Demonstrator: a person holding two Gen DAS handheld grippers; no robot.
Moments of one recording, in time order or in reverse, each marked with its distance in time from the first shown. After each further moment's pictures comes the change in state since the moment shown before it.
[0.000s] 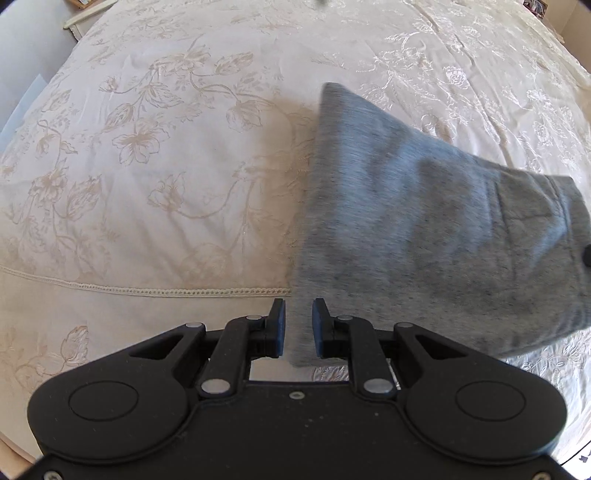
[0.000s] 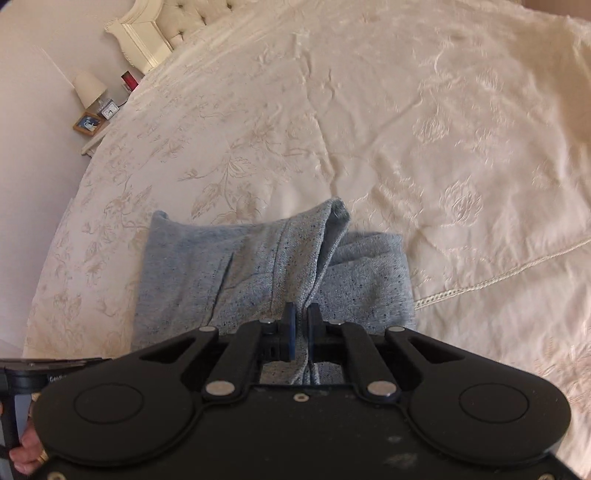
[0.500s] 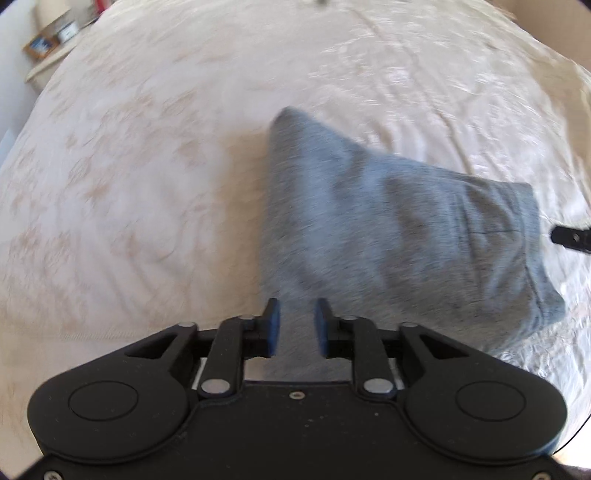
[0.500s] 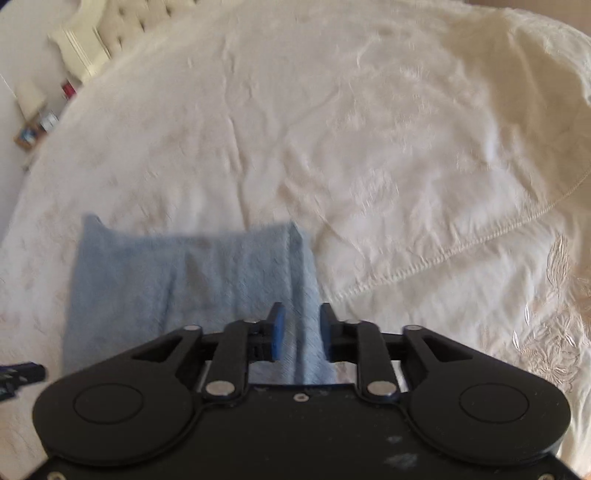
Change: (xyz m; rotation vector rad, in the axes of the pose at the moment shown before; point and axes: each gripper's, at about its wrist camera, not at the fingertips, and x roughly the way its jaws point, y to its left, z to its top) left arm -0.007 -0.043 0.002 0.181 -0.072 -0.055; right arm 0.002 -0.040 -0.008 0.077 -0.040 -0.175
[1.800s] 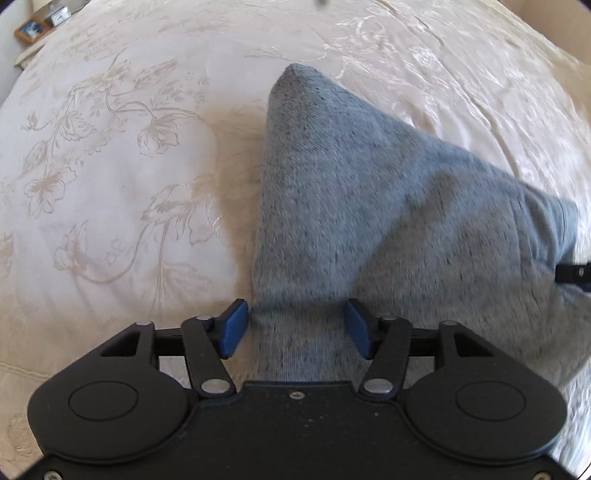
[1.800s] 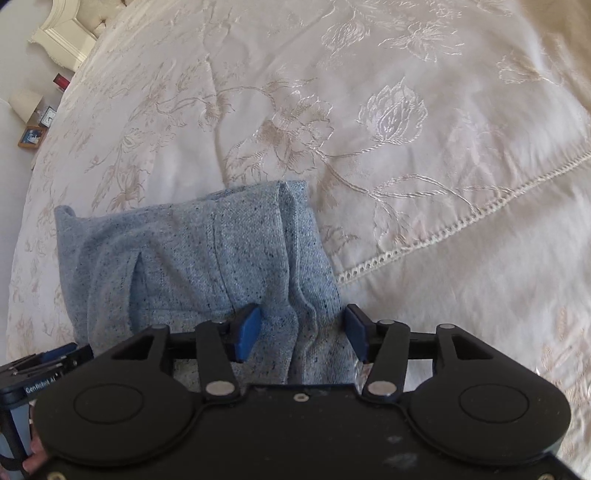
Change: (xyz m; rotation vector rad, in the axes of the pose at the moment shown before) left arm 0.090 0.029 0.013 -0.070 0.006 -0.061; right arm 0.093 -0.024 0.004 0.105 0.222 0.104
